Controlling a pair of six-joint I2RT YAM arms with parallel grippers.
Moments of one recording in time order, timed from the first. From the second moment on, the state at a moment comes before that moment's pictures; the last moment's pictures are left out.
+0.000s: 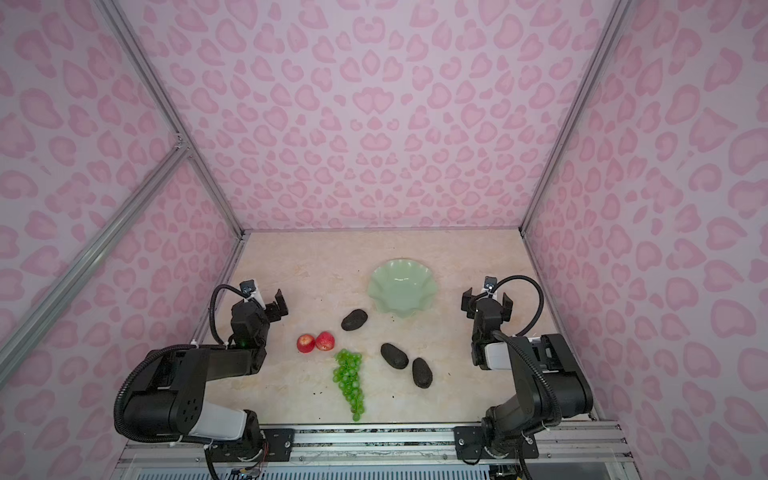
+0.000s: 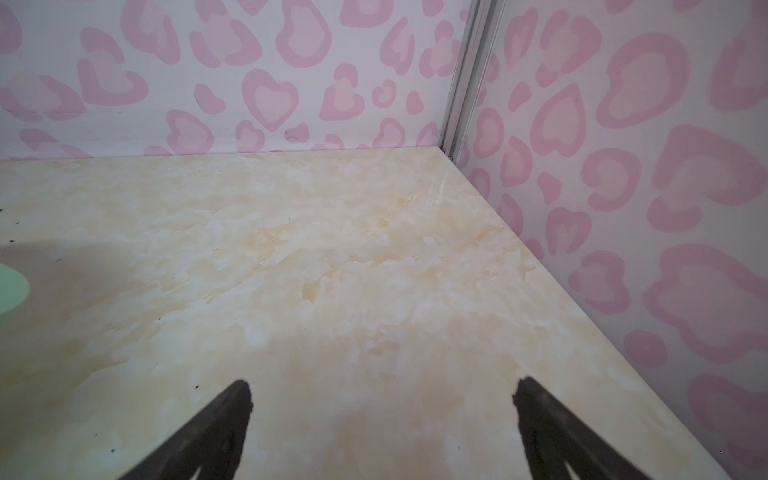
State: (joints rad) left arm -0.01 1.47 0.32 0.87 -0.22 -0.09; right arm 0.07 1.54 0.34 0.90 0.39 0.02
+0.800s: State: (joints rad) left arm 0.00 1.47 0.32 0.87 -0.21 -0.09; right arm 0.06 1.54 0.34 0.88 0.37 0.03
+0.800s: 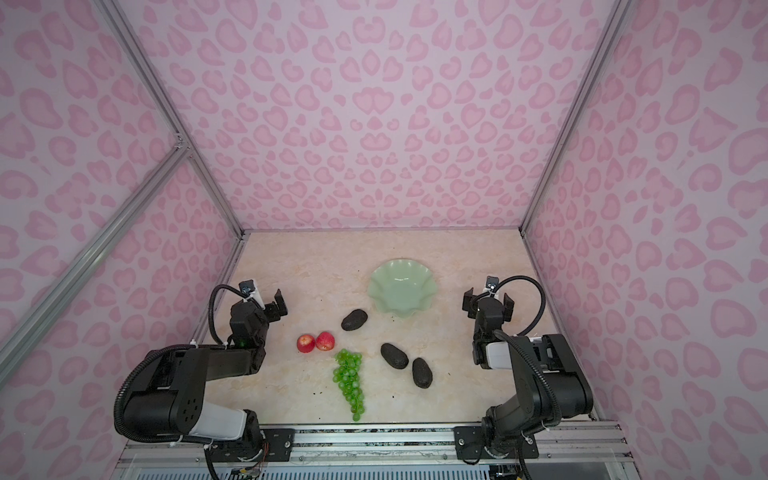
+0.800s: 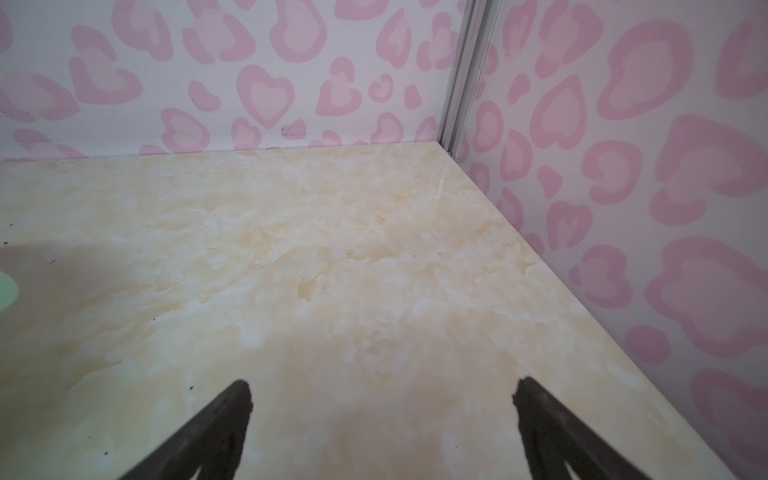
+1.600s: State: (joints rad) left arm -0.03 1.02 0.53 0.36 -0.29 -0.30; right arm 0.15 1.01 0.45 0.31 0.37 0.32
